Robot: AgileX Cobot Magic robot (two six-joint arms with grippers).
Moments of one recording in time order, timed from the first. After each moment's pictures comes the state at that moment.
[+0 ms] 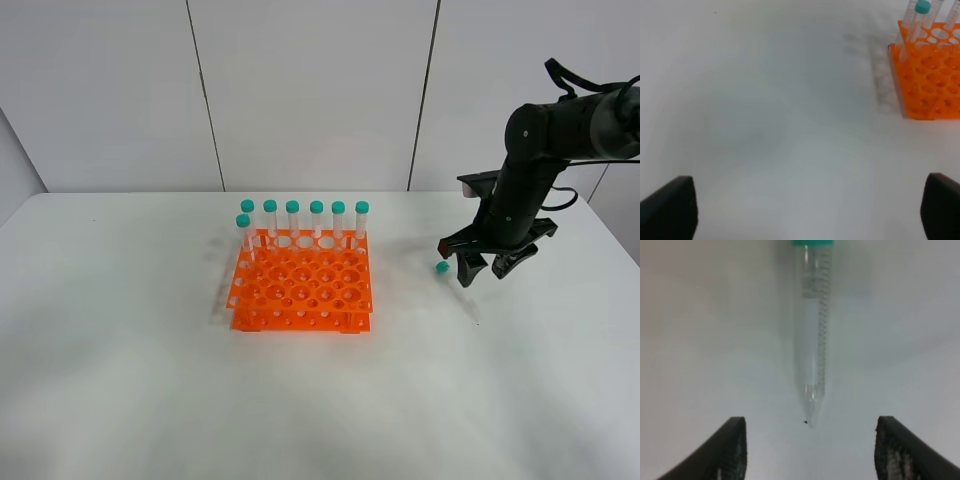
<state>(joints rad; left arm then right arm) 0.00 -0.01 -0.50 -0.05 1.07 0.01 0.13 2.01 -1.40 -0.01 0.97 -0.10</state>
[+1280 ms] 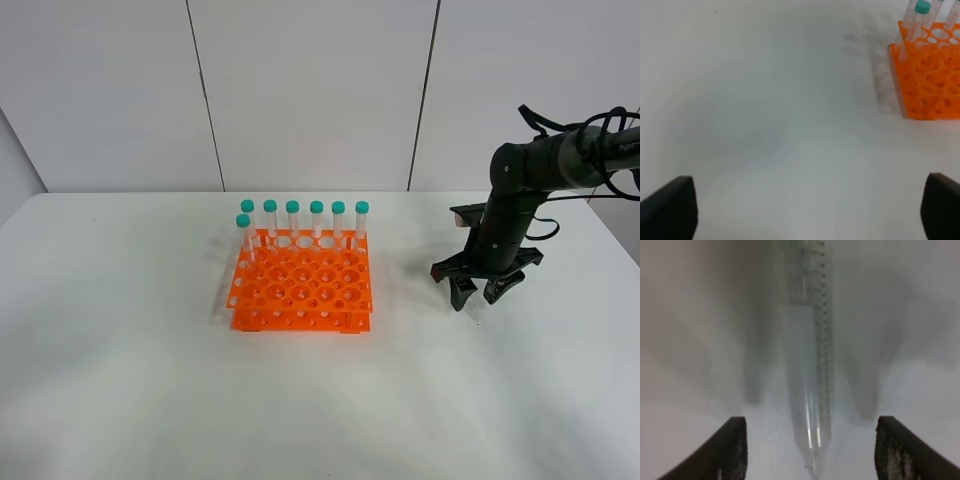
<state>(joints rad) 0.00 -0.01 -0.50 -0.05 1.07 0.01 0.12 2.14 -1.40 0.01 0.92 -0.10</state>
